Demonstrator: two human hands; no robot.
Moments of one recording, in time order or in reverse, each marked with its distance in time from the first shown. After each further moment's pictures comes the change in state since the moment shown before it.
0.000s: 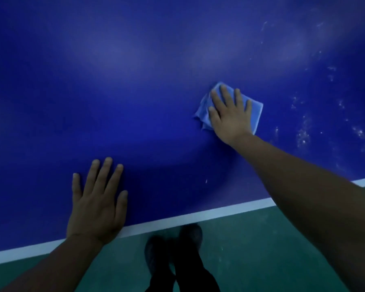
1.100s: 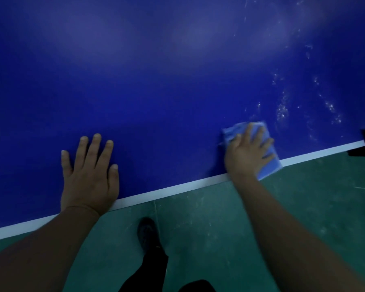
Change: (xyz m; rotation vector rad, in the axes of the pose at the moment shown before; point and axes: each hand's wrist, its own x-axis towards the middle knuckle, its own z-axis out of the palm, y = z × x) left_hand -0.001 0.003 -0.001 -0.046 -0.004 -0.041; right_hand -0.160 0.004 0.020 0.132 0.034 0.780
